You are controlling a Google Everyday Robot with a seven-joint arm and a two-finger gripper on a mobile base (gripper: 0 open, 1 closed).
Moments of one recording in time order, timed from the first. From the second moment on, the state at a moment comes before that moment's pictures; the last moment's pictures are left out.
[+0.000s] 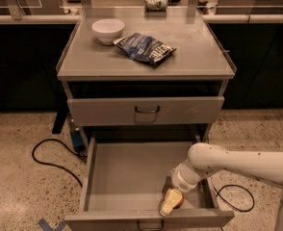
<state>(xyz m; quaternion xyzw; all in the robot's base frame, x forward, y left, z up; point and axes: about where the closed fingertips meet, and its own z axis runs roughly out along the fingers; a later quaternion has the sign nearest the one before) 0.472 -0.109 0.422 -0.55 0.81 0.19 0.11</state>
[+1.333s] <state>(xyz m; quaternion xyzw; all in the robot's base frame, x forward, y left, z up) 0.515 -0.148 0.415 -0.49 0.84 0.16 0.16</state>
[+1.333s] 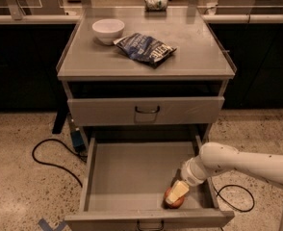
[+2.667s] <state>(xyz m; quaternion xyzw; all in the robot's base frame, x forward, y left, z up) 0.496 -0.143 0.394 -0.45 0.87 0.15 0.17</state>
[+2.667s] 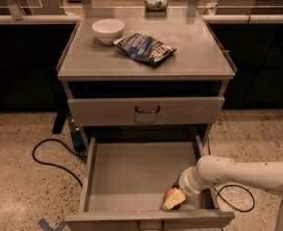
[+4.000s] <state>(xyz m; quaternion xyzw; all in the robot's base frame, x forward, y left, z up) 0.486 -0.145 0.382 -0.44 0.87 0.14 0.16</state>
